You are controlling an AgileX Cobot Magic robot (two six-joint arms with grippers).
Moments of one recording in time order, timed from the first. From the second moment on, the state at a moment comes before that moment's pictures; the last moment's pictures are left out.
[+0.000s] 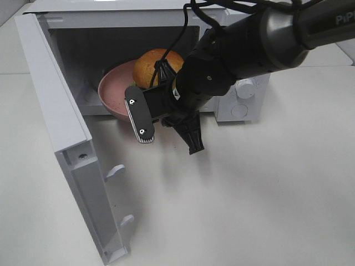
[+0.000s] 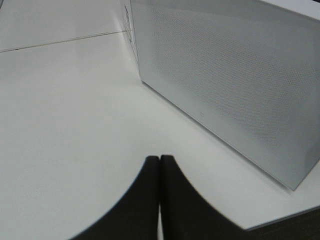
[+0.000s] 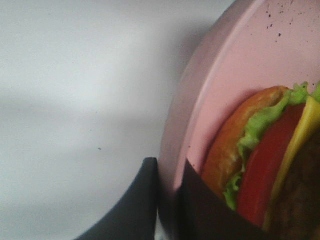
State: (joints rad) left arm -0.25 0.00 -0.50 -0.01 1.04 0.05; right arm 0.72 2.01 -1.28 -0.44 0.29 -0.95
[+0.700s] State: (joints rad) left arm -0.25 0.00 -0.50 -0.01 1.04 0.05; right arm 0.72 1.63 -0.82 -0.52 0.26 -1.02
